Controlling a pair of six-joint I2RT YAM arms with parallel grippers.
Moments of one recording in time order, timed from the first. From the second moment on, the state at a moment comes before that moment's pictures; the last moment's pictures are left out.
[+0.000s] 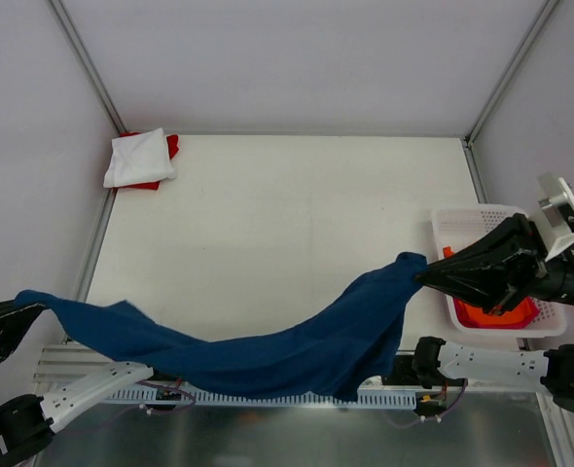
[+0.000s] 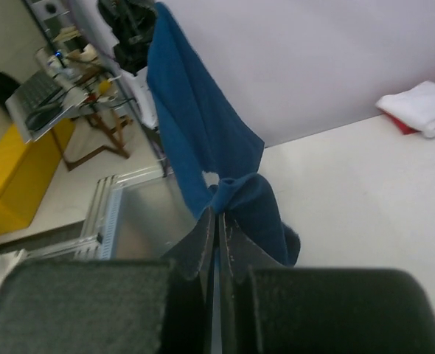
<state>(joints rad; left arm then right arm) -0.88 0.34 1.72 -0.85 0.15 -0.21 1.17 0.83 1.89 -0.97 -0.21 0.28</state>
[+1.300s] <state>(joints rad) -0.88 0.00 1.20 -1.05 -0.76 -0.28 1.17 0.92 2.11 -1.12 0.15 0.10</state>
